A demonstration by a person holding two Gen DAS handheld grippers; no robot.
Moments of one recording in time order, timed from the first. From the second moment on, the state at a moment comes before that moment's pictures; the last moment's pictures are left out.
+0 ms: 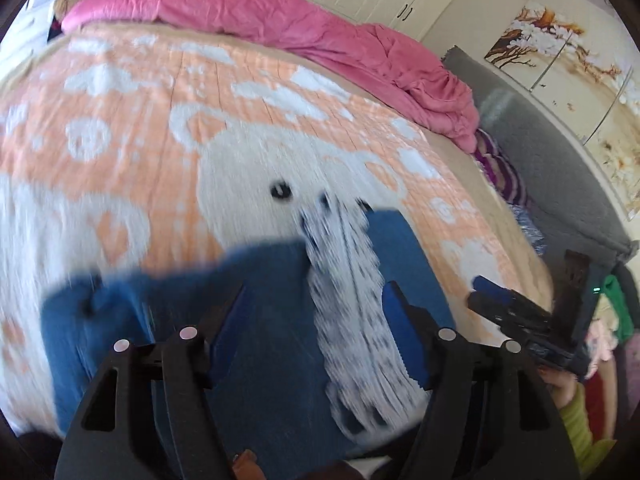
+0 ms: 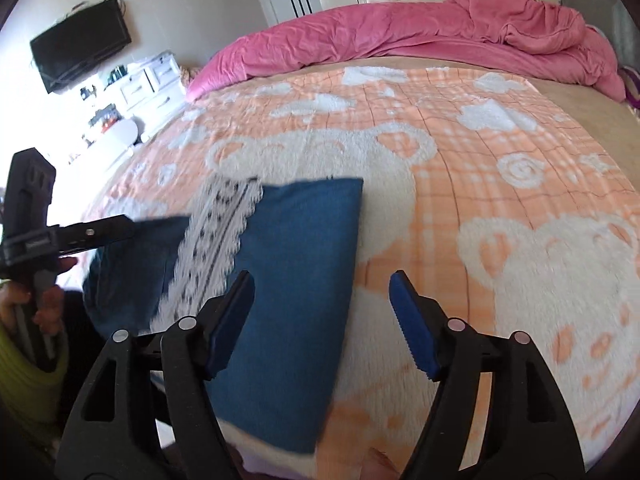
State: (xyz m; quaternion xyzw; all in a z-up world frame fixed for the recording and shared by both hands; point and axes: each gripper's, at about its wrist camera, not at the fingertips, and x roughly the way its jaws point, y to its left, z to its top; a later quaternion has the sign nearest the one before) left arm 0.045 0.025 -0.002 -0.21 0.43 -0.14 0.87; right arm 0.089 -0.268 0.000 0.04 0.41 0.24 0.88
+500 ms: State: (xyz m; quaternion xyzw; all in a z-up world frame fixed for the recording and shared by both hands) left arm 0.004 -0.027 -0.050 -0.24 0.51 -0.16 0.81; right arm 0.053 -0.275 -0.021 0.05 0.43 0.26 0.86
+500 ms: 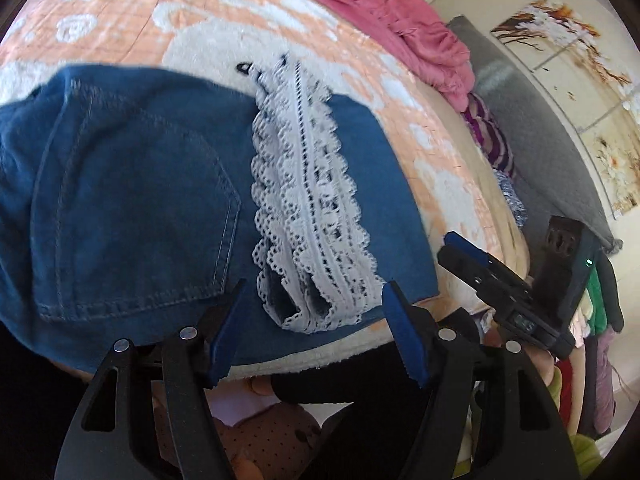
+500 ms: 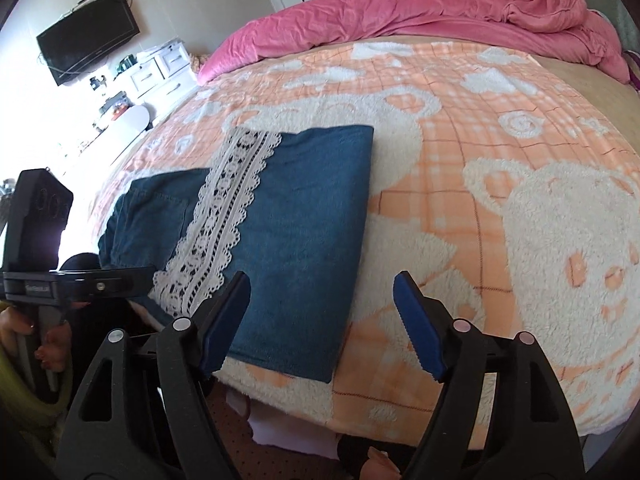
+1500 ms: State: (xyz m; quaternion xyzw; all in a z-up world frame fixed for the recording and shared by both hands) left arm -0.005 -0.033 -0.060 -0.16 0.50 -0.11 0.84; right arm 0.029 -0.214 -0.041 -0.08 0.44 0.27 0.85
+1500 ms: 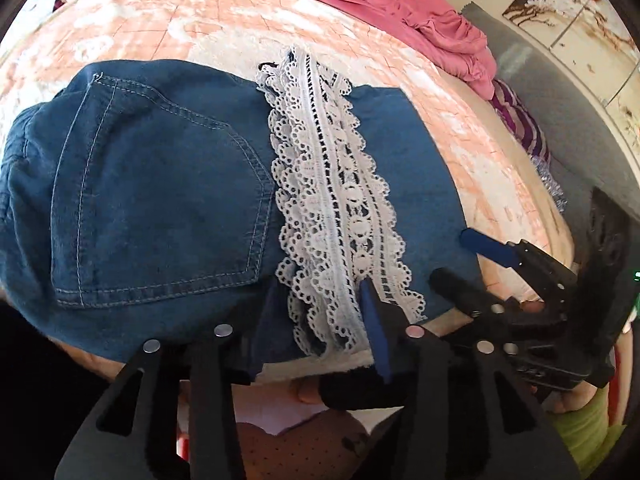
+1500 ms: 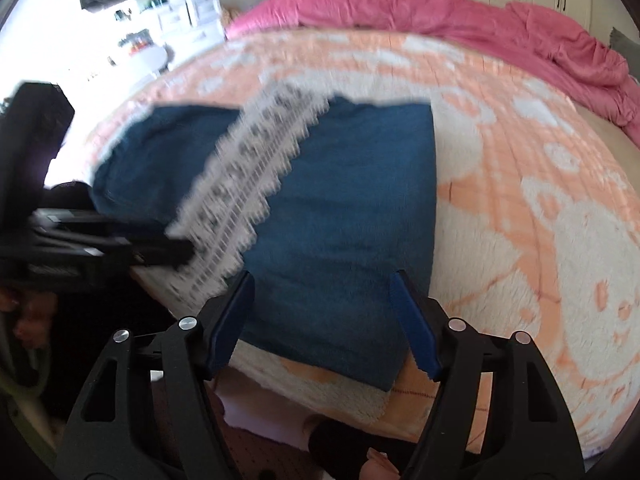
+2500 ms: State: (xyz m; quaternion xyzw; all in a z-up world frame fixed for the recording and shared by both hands) left arm -0.039 -0.025 -0.009 -0.12 0.44 -0.08 0.88; right arm 0.016 -0.237 0.015 -0.02 0.40 0.24 0.88
